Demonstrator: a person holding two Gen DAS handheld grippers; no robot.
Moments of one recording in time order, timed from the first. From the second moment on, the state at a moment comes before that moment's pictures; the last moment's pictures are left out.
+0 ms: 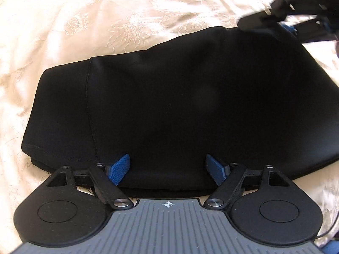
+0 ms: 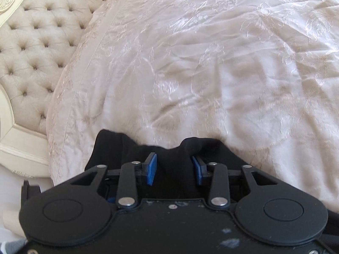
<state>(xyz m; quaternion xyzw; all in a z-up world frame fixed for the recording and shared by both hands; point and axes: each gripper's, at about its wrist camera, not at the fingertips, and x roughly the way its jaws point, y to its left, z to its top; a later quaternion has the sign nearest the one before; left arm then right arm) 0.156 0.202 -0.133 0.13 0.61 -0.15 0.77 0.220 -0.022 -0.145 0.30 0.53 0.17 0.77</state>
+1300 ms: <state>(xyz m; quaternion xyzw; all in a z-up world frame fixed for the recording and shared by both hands) 0.154 0.238 -0.128 0.12 0.60 -0.10 0.78 0.208 0.027 -0.141 0.03 0.55 0.09 0.83</state>
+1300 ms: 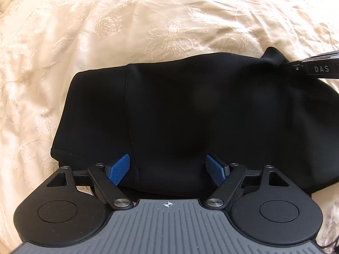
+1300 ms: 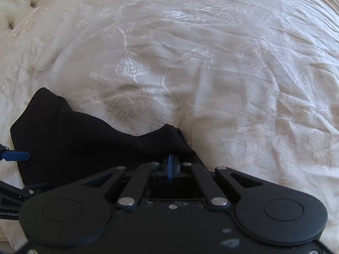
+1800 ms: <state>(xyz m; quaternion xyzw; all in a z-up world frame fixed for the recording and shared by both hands) 0.134 0.198 -0.119 0.15 0.57 -0.20 0.78 0.113 0.004 -0.099 0.08 0.53 -0.03 0.85</state>
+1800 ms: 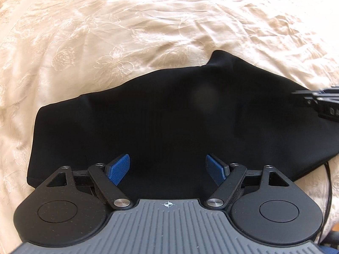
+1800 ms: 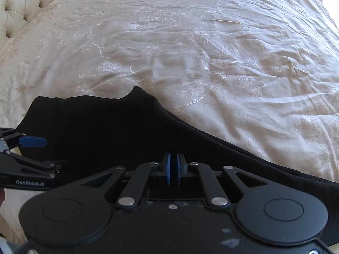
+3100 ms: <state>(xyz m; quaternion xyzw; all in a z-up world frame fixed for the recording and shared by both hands) 0.047 -0.013 -0.080 0.17 0.53 -0.24 0.80 0.008 -0.223 -0.153 0.14 0.54 -0.18 0.81</state>
